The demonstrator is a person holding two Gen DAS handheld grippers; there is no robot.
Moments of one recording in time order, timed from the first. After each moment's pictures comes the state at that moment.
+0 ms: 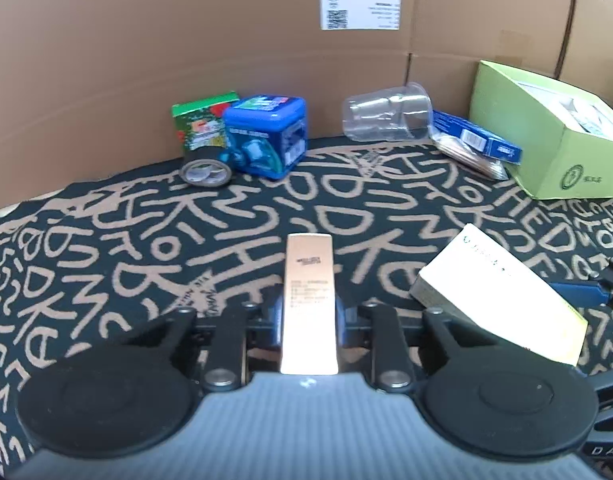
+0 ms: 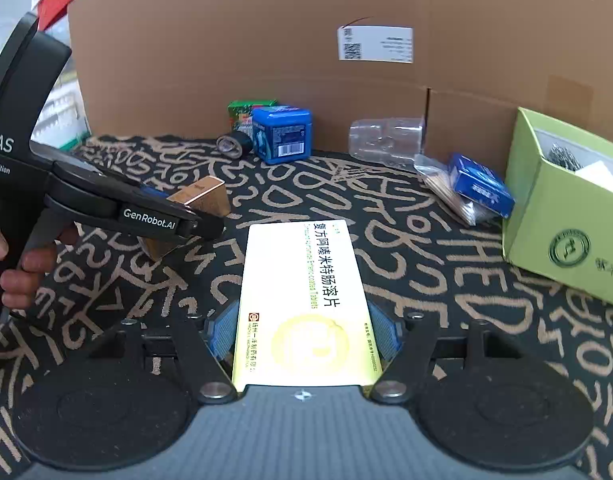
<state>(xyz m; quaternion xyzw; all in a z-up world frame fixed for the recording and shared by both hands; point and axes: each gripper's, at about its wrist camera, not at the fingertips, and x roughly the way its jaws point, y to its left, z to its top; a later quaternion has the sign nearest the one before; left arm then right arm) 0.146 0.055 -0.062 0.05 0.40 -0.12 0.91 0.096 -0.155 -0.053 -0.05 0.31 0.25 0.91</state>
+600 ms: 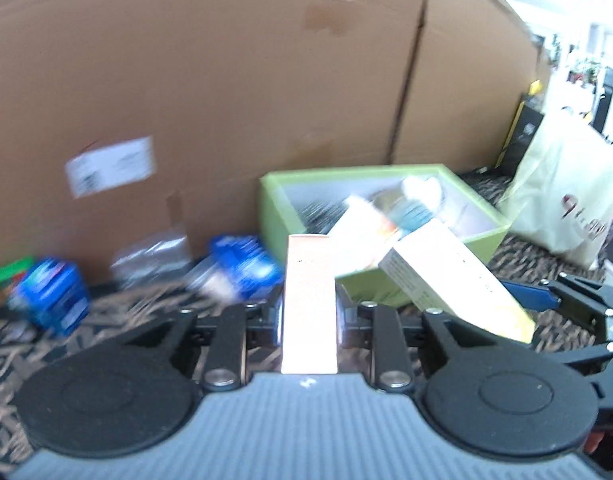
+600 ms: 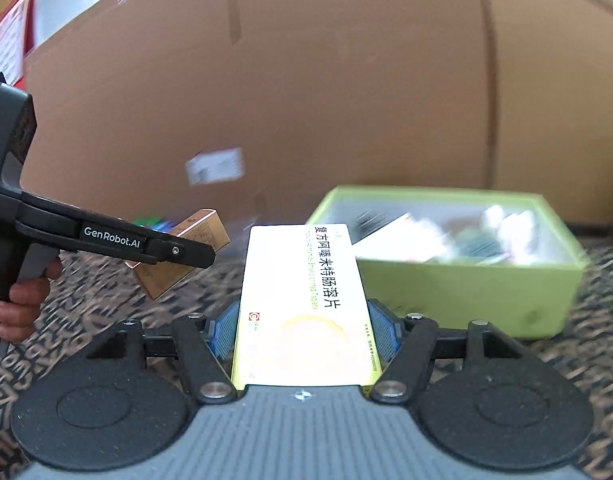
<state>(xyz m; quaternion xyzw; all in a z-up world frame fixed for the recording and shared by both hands) 0.143 -0.102 0.036 0.03 0.31 -0.29 0.90 0.073 -0.304 0.017 0.02 0.21 0.14 0.97</state>
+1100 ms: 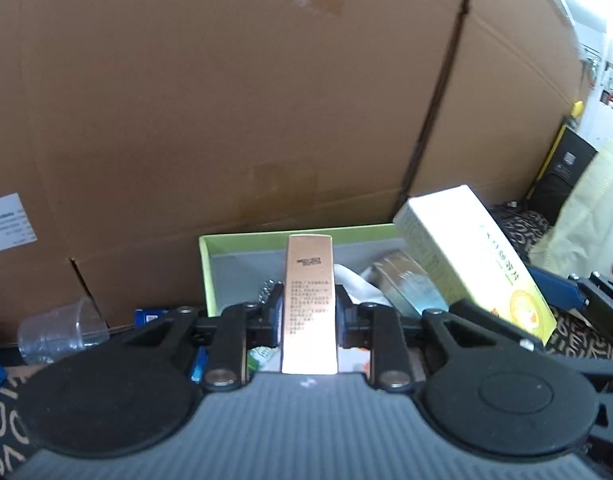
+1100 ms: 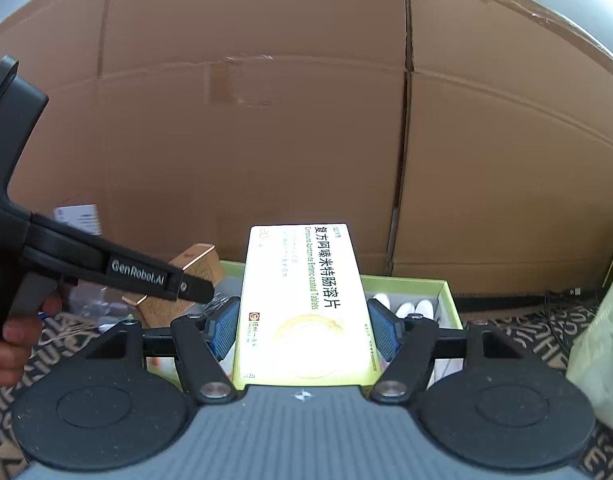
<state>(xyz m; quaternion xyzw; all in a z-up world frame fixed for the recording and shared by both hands) 0.240 -0.207 0.019 0.00 0.33 -0.24 0.91 0.179 -0.371 0.028 -0.02 0.17 0.06 0.98</state>
